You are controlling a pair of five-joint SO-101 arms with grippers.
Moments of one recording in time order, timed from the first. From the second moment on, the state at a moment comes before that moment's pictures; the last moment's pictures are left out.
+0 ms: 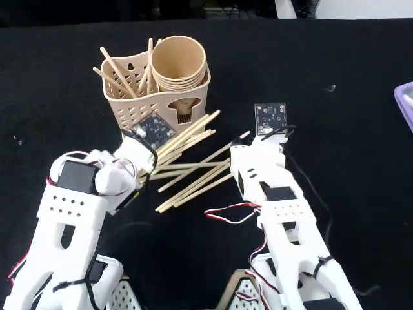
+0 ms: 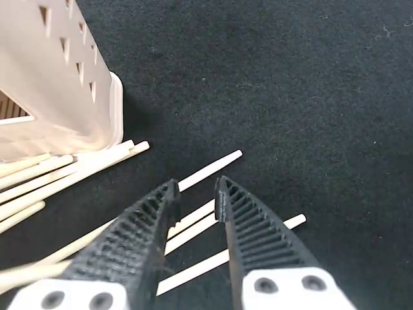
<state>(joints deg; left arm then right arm) 6.6 -46.1 39.1 84.1 -34.9 -6.1 -37.4 74.8 10.8 -1.5</state>
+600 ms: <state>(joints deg) 12.7 -46.6 28.1 86.3 -29.1 -6.1 -37.4 74.8 10.8 -1.5</state>
